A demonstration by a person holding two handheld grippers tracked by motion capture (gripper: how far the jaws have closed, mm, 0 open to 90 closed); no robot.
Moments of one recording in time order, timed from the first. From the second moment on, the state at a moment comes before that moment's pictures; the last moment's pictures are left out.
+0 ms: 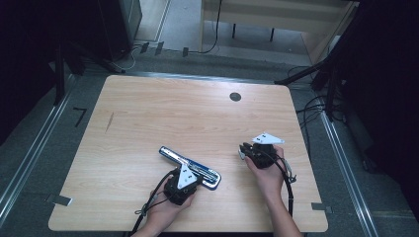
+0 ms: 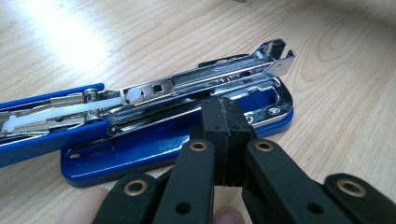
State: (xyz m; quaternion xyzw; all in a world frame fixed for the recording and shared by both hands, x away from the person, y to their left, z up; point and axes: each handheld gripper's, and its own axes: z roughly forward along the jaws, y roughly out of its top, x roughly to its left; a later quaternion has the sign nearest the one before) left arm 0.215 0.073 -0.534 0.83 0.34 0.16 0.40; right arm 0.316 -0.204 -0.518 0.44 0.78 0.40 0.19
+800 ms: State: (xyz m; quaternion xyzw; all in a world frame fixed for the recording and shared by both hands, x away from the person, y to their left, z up) left arm 0.215 0.073 -0.534 0.83 0.34 0.16 0.41; right arm 0.308 -0.206 -0.531 0.48 0.77 0.37 0.18
